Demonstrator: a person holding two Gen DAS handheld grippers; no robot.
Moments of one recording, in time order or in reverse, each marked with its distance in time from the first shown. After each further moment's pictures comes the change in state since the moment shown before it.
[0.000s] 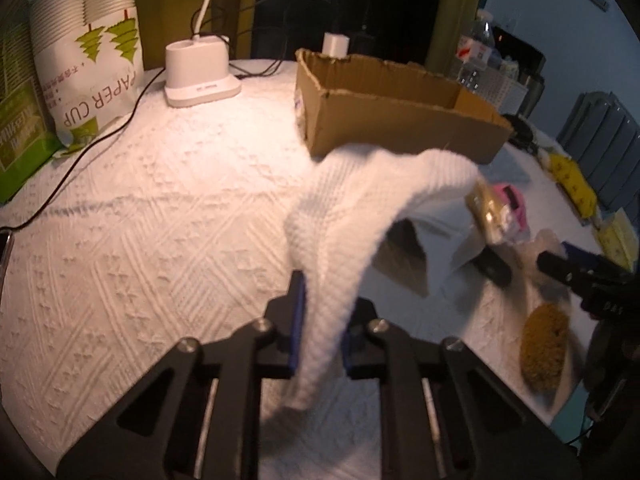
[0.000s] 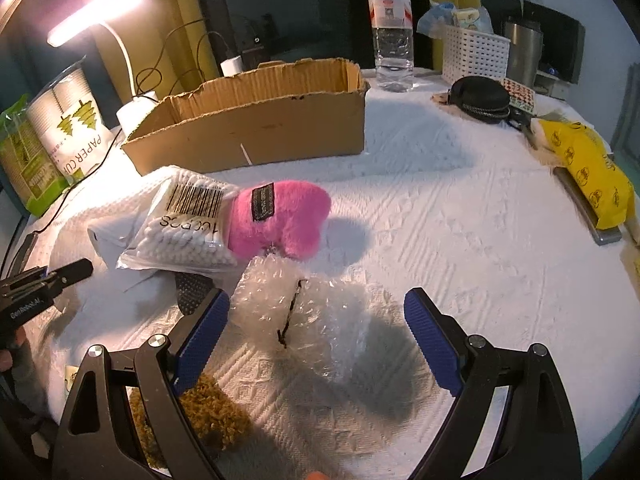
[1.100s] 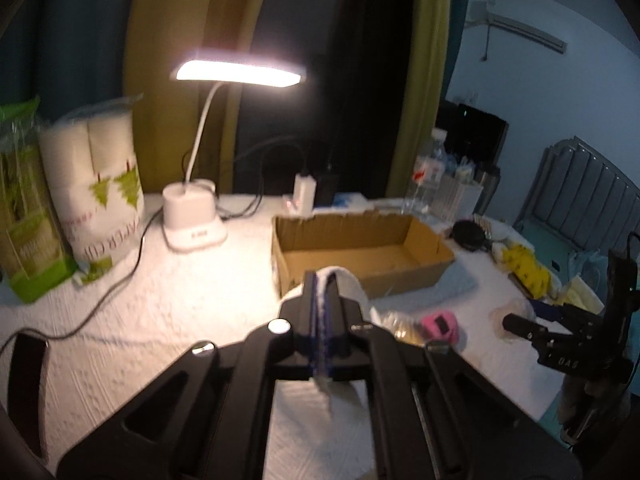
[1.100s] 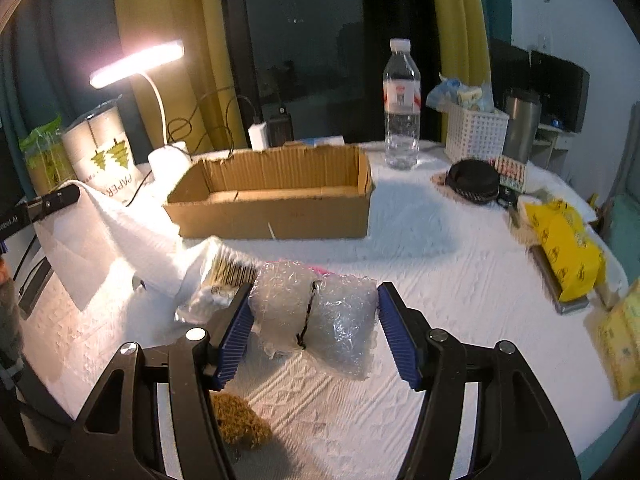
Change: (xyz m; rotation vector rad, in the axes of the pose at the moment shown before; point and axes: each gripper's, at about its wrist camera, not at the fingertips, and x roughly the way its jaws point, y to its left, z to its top) left arm -0.096 -0.013 0.077 0.042 -0.329 -0.075; right arm -0.067 0.008 0.036 -0.082 -0.192 0.011
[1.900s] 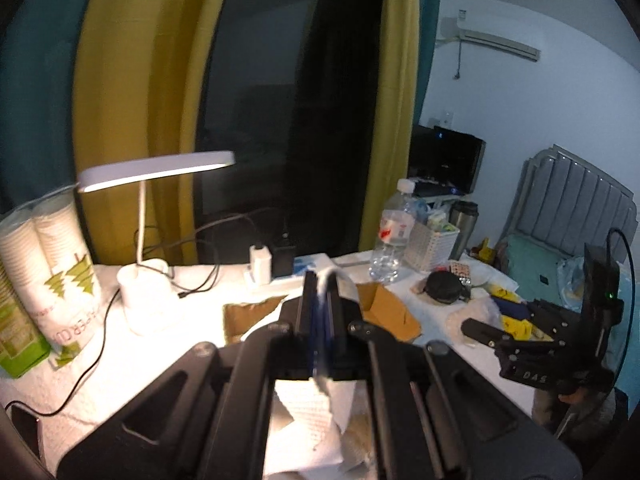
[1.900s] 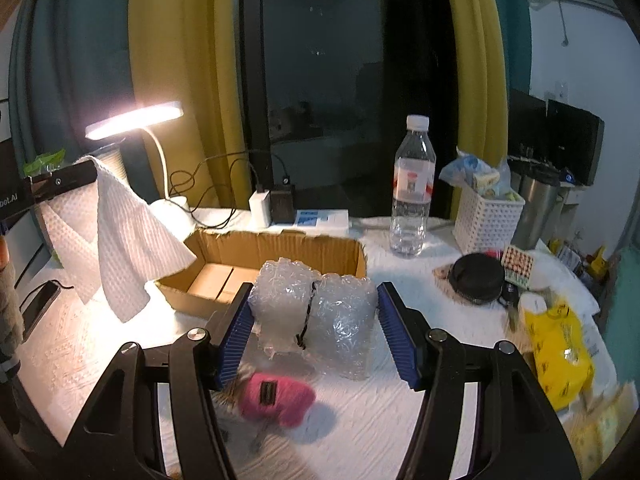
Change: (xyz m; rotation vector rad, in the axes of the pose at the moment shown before) left arm 0.032 -0.055 0.078 0.062 -0.098 -0.070; right arm 0.013 -0.017 0.080 -0.087 -0.129 0.032
